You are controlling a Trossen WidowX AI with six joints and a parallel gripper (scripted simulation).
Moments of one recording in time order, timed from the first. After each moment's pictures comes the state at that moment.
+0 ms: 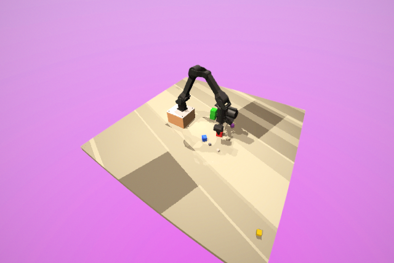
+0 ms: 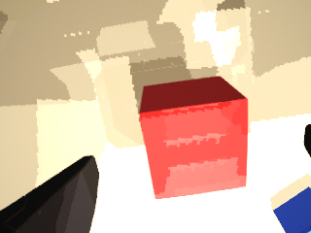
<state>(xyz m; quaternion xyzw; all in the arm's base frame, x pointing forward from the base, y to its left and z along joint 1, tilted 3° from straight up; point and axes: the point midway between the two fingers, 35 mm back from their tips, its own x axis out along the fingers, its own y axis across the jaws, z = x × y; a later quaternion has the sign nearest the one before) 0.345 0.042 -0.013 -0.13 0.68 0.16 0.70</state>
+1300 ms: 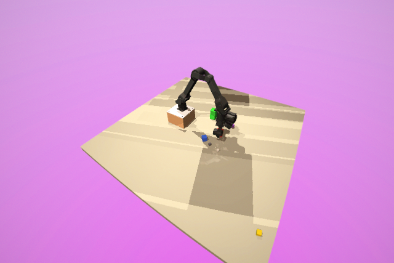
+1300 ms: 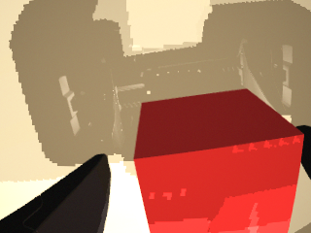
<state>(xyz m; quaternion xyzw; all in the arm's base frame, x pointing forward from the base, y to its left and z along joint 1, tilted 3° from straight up) 0.342 0.044 -0.051 -0.13 0.68 0.16 0.70</state>
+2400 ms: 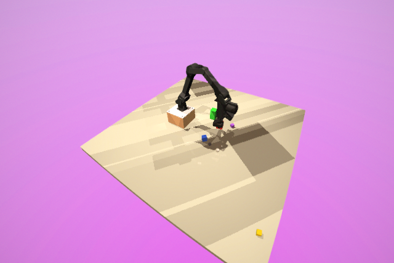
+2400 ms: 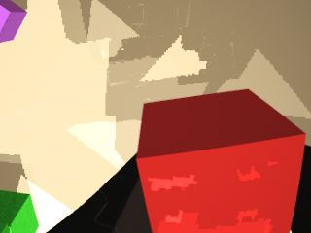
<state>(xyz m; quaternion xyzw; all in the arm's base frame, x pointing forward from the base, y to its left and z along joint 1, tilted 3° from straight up) 0.339 0.040 0.024 -0.13 0.69 0.15 0.70</state>
